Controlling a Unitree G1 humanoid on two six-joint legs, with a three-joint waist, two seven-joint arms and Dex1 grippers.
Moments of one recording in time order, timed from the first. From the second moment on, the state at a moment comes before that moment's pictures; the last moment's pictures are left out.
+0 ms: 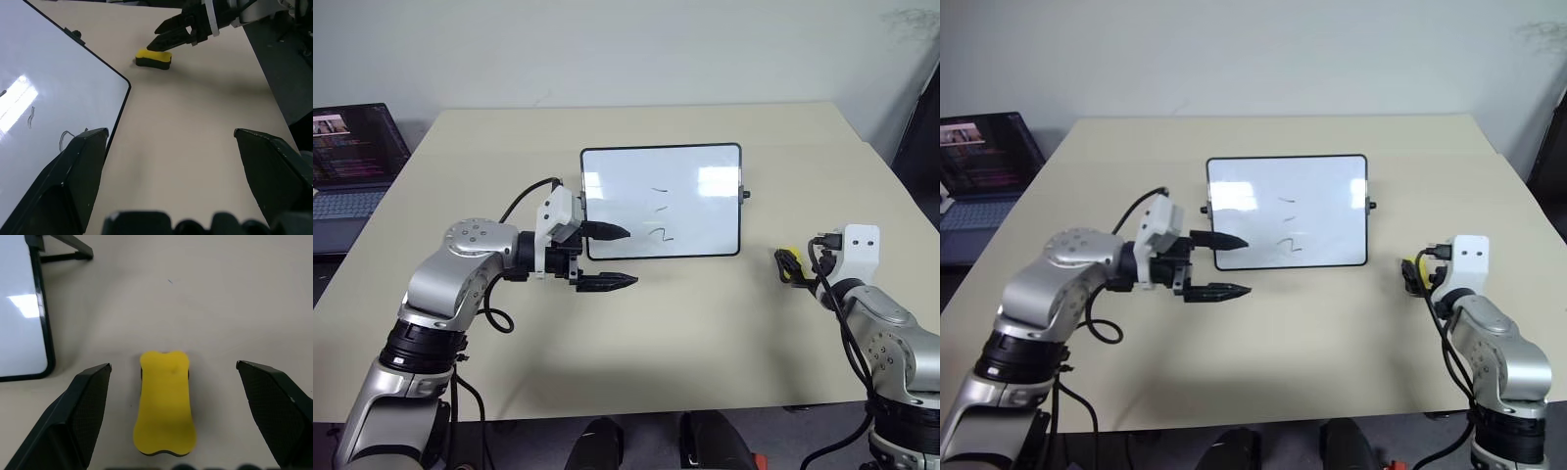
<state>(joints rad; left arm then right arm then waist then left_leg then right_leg) -0.57 0.72 -0.10 -0.11 -0.49 0.48 -1.21 -0.21 -0.40 -0.30 -0.38 0.41 0.95 0.06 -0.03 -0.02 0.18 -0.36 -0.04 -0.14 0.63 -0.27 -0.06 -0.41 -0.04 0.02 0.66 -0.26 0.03</state>
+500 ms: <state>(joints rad) -0.56 0.72 -0.11 -0.11 -0.47 0.48 -1.21 -0.28 -0.40 -0.25 -0.22 0.34 0.88 0.10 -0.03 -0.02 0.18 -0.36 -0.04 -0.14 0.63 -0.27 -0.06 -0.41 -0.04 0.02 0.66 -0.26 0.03</state>
